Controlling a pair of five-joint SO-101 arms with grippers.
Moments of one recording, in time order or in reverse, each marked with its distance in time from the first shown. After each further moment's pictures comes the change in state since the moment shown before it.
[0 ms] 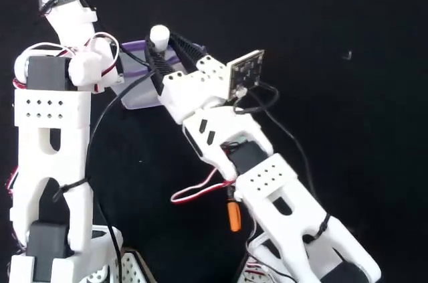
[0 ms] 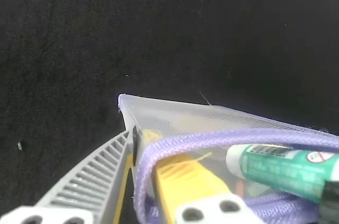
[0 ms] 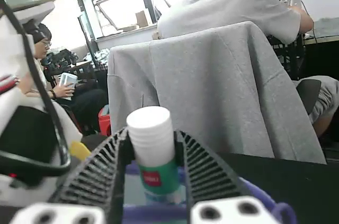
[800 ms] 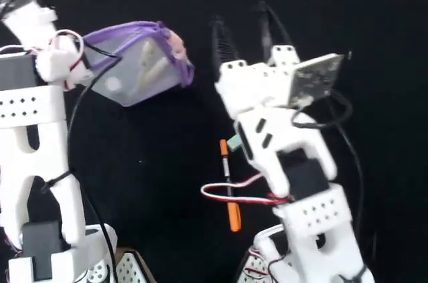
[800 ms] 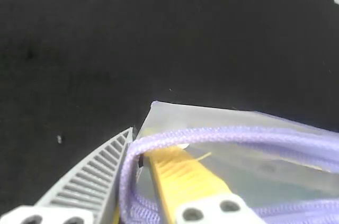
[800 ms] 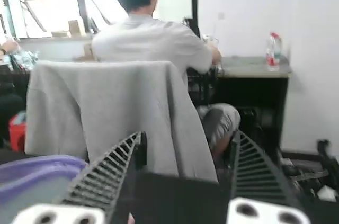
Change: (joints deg) left arm -11.8 0.4 0.6 -2.0 0.3; right arm 15.0 -21.8 -11.1 33.3 10.4
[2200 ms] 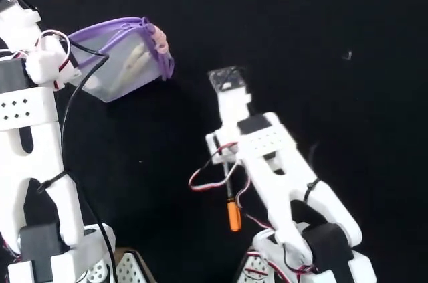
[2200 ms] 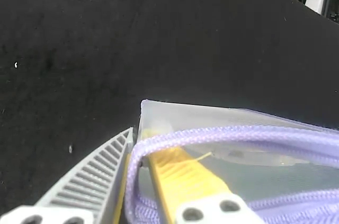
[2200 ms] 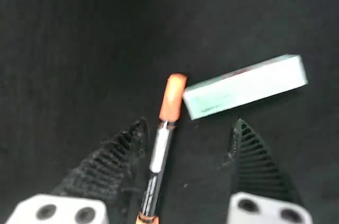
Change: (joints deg) left arm -2.3 -0.3 2.7 -3.5 -0.1; right arm -4.5 39.3 6.2 36.0 0.0
